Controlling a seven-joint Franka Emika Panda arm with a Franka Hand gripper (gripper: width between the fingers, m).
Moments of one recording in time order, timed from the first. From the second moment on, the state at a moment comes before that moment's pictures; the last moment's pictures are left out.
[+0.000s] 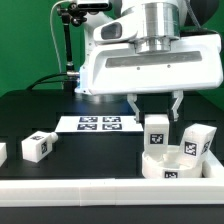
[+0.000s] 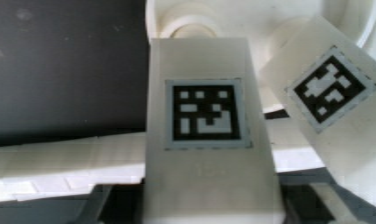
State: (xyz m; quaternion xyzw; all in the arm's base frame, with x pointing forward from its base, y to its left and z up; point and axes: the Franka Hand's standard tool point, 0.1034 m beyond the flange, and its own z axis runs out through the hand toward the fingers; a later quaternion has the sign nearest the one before) arm 0.614 0.050 0.097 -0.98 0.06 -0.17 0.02
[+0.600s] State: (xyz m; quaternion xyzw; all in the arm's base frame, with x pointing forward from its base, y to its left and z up) arm 0.610 0.047 0.096 -0.98 0.06 -0.19 0.02
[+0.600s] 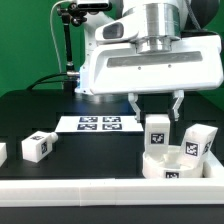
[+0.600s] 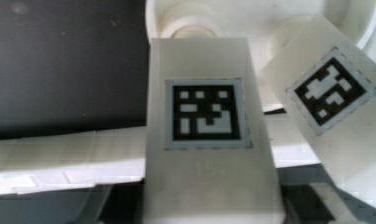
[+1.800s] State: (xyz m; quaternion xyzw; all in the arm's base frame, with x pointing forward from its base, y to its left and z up) arm 0.598 0.052 0.094 -0.97 0.05 -0.23 0.01
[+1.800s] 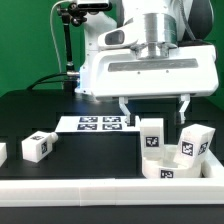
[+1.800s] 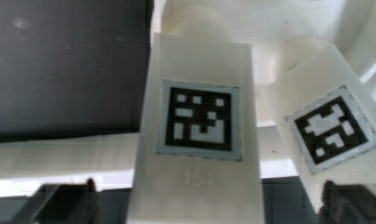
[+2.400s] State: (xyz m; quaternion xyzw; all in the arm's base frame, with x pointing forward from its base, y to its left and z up) arm 0.606 0.048 0.103 -0.97 0.05 -0.22 0.02
